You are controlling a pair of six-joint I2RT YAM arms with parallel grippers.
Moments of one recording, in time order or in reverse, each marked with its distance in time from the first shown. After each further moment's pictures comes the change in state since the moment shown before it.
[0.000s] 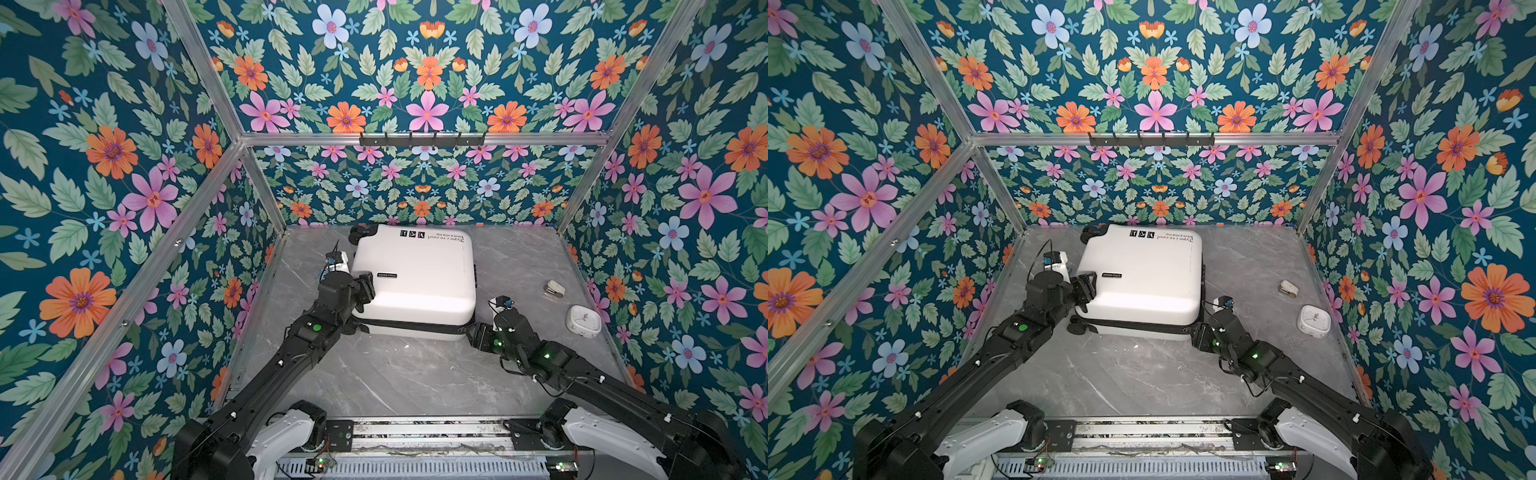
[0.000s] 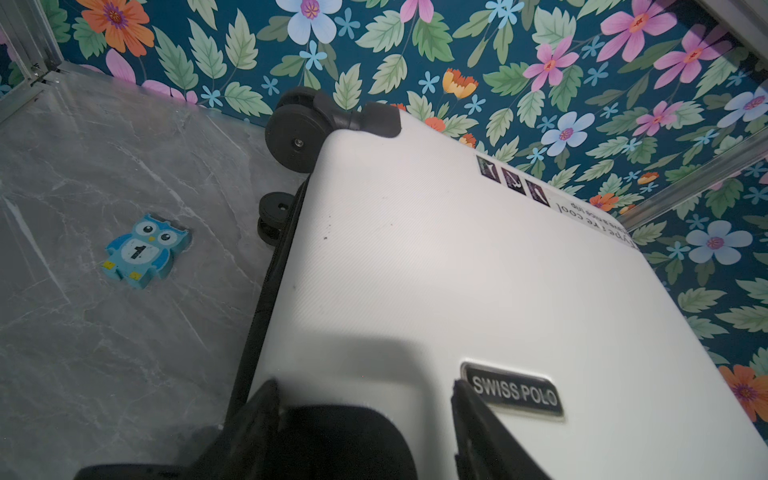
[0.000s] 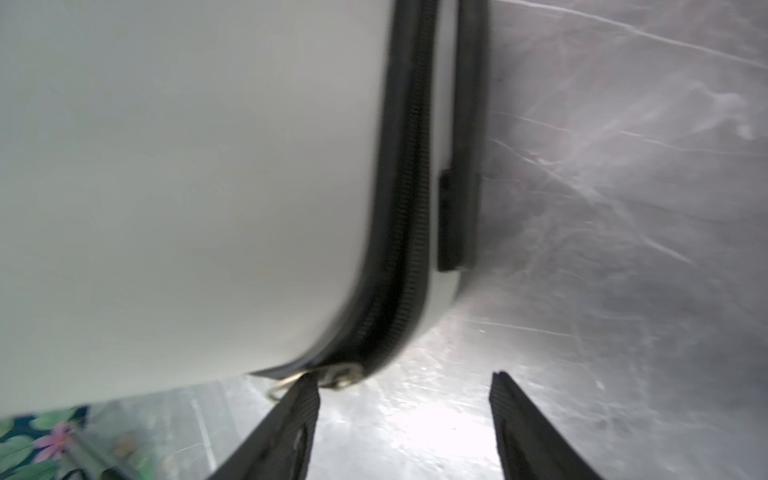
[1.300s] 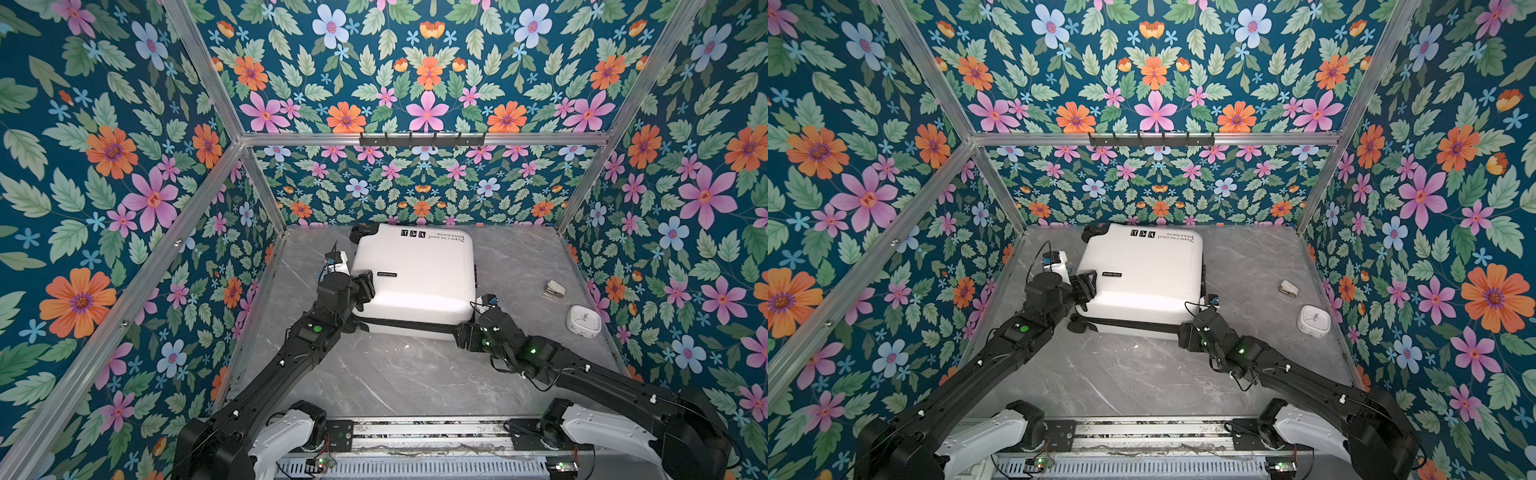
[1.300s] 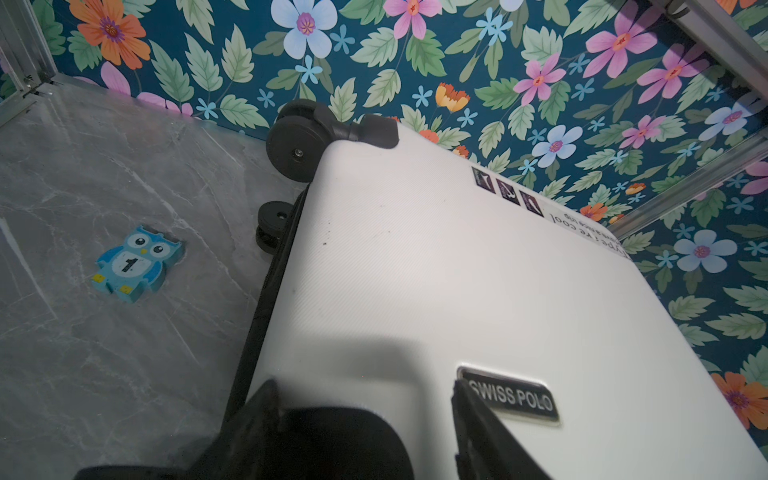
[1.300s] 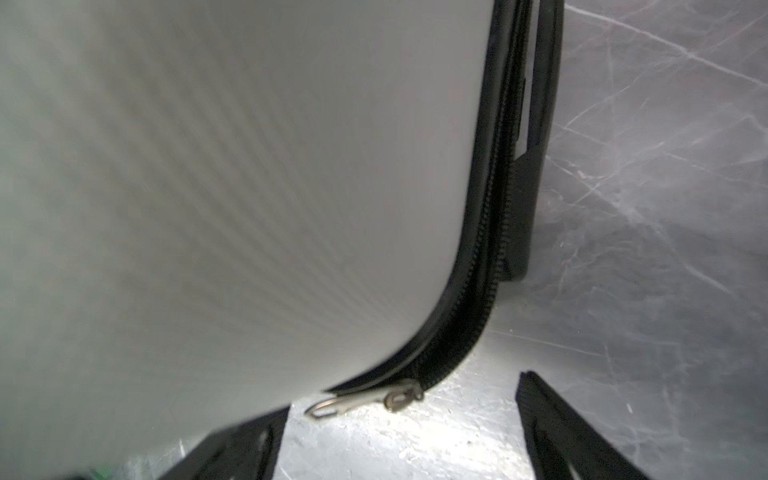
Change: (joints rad) left arm 0.013 0.002 -0.031 0.063 0.011 0.006; right arm 0.104 0.128 0.080 0.022 0.090 -0.051
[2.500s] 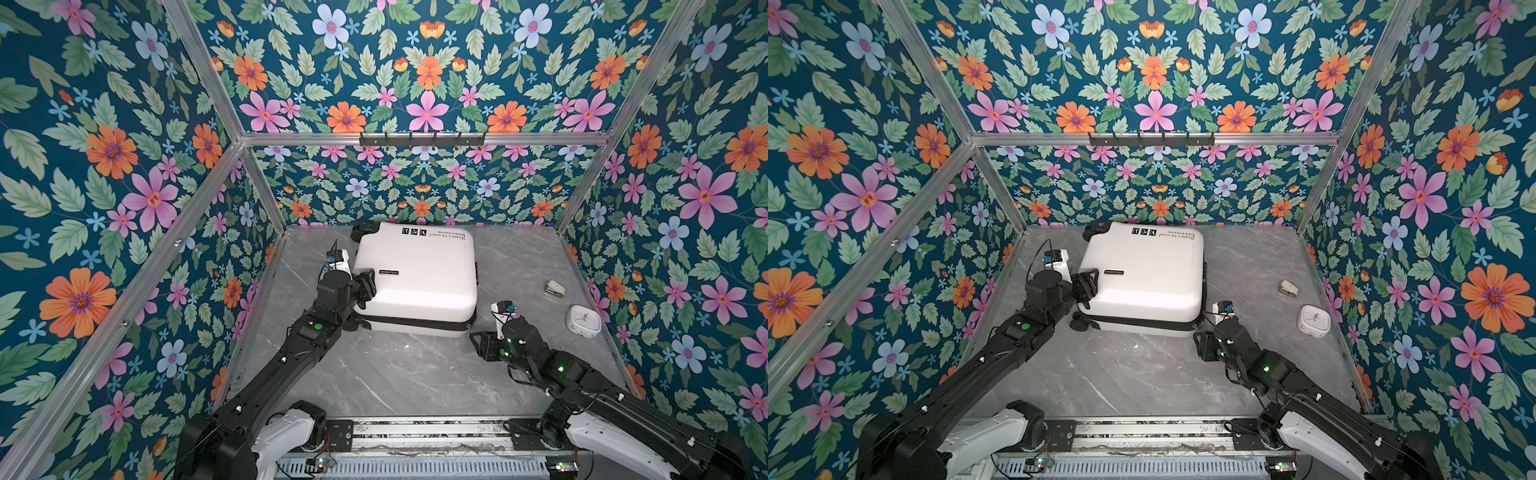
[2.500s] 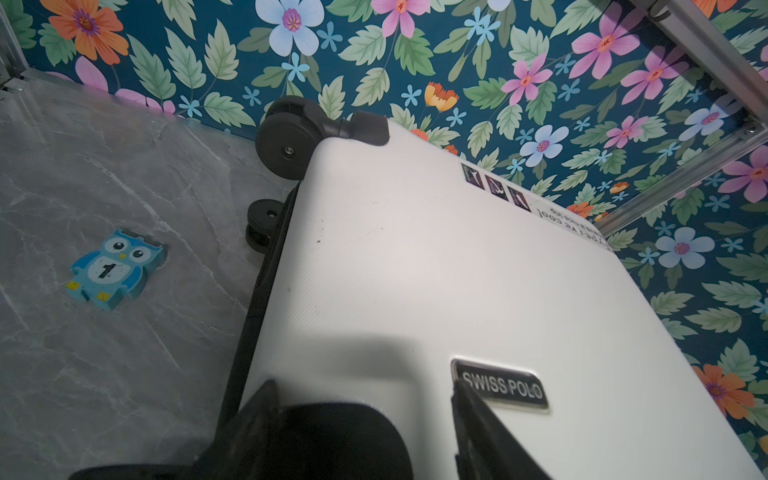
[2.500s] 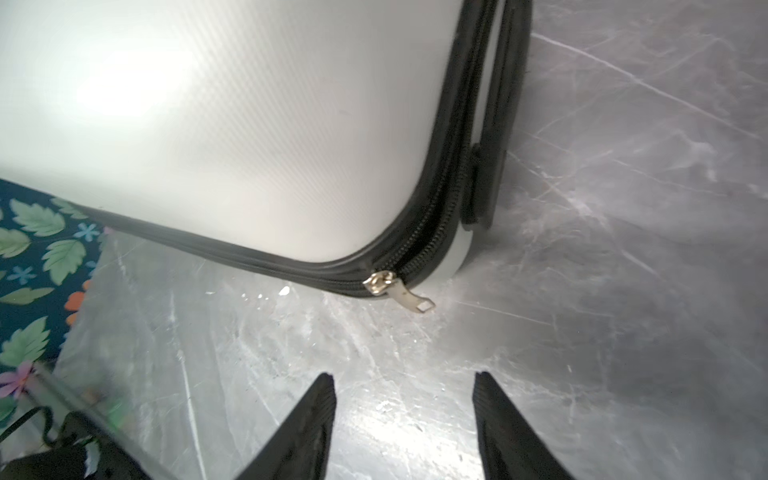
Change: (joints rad) left arm 0.015 0.022 0.006 0.026 0.043 0.001; right arm -0.082 -0.277 -0.103 -0.066 -0.118 -0.121
